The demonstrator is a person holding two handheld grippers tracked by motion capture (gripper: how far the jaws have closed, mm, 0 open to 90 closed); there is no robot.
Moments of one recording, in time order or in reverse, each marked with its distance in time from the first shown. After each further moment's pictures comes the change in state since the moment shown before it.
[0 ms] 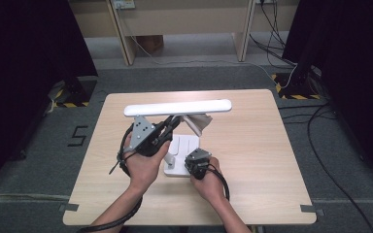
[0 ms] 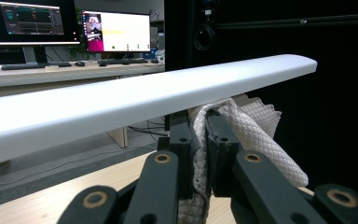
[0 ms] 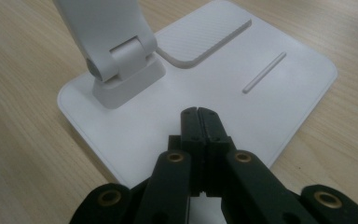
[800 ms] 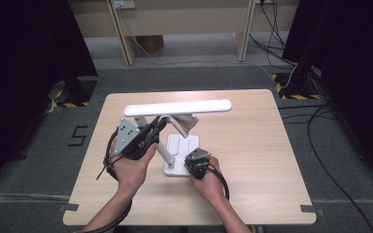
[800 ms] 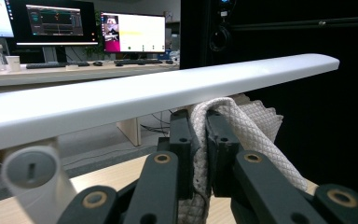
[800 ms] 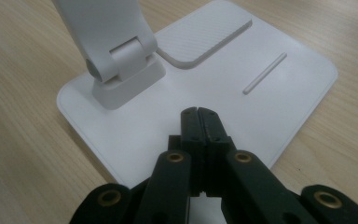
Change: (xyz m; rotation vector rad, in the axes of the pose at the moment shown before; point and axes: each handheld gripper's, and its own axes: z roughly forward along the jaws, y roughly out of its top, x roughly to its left) left arm 0.018 -0.002 -0.025 -0.004 0.062 -0.006; right arm 0.000 0.001 0.001 0.002 -0.003 -0.006
